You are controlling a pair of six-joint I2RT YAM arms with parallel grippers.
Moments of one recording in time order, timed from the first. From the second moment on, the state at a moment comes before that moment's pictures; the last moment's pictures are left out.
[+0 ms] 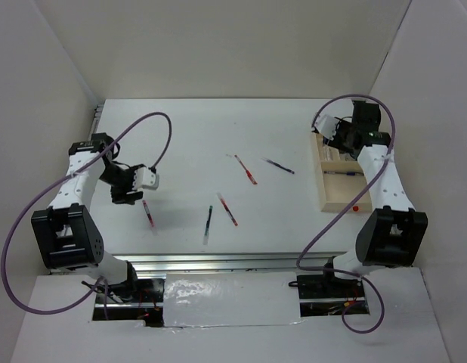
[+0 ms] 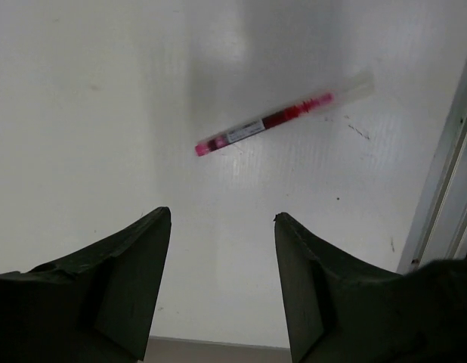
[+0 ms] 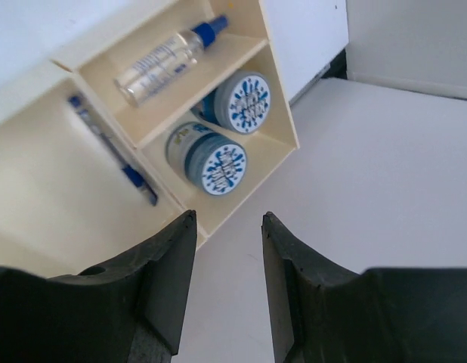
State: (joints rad) left arm 0.18 1.50 1.25 -1.23 0.45 1.65; right arm -0.13 1.50 1.33 -0.58 -0.07 -1.32
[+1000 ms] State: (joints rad) left arm 0.02 1.73 1.14 -1.17 0.32 2.04; right arm 0.05 1.22 1.21 -0.84 -0.20 -1.12
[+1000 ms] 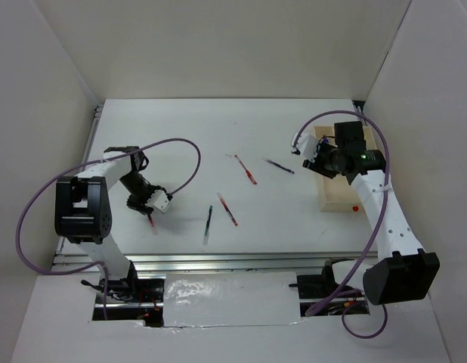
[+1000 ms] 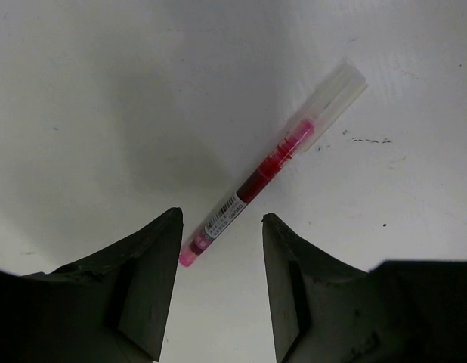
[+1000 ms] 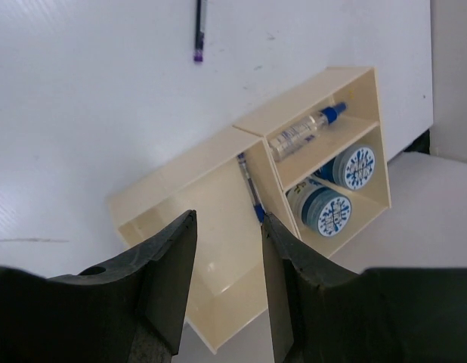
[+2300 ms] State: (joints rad) left arm -0.27 0.67 0.71 -0.49 0.68 1.93; right arm 0.39 1.27 1.51 -0.91 -0.93 -0.14
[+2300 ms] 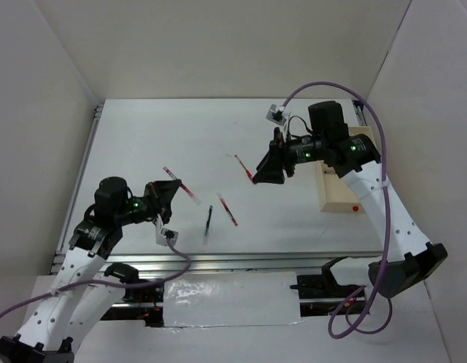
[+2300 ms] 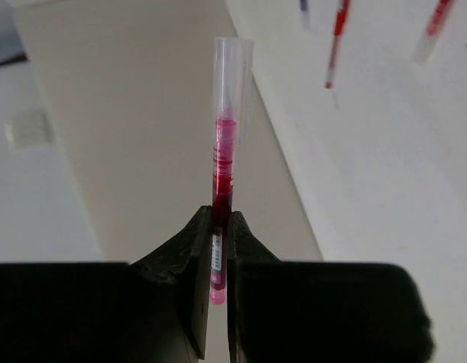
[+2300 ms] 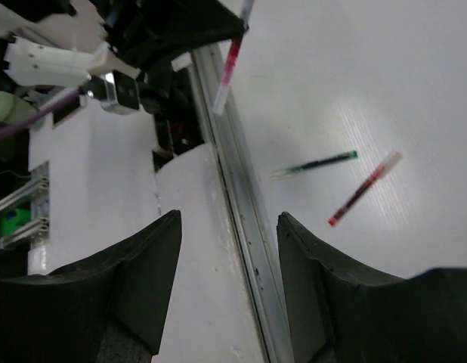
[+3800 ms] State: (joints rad) left arm -0.36 0.58 0.70 -0.39 0.87 2.06; right arm 0.71 1.86 1.88 -0.37 -1.19 0.51
